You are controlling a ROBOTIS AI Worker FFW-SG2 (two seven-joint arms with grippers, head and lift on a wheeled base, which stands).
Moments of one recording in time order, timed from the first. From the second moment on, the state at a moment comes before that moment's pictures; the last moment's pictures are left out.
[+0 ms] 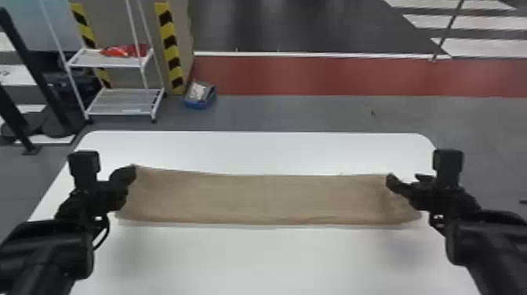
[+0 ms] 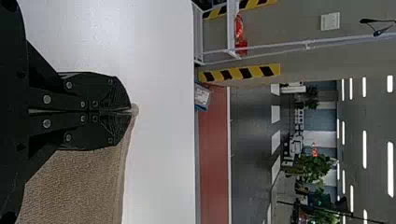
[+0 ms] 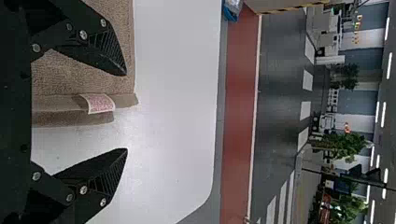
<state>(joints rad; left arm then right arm) -0.30 0.17 0.19 -1.00 -0.01 0.13 -0.23 -0.39 -0.22 -0.18 -0.89 0.05 0.22 0.24</state>
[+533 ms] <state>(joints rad) -0.29 0.17 0.19 -1.00 -0.01 0.13 -0.23 -0.39 -0.22 -0.17 -0.87 0.07 0.26 0.25</state>
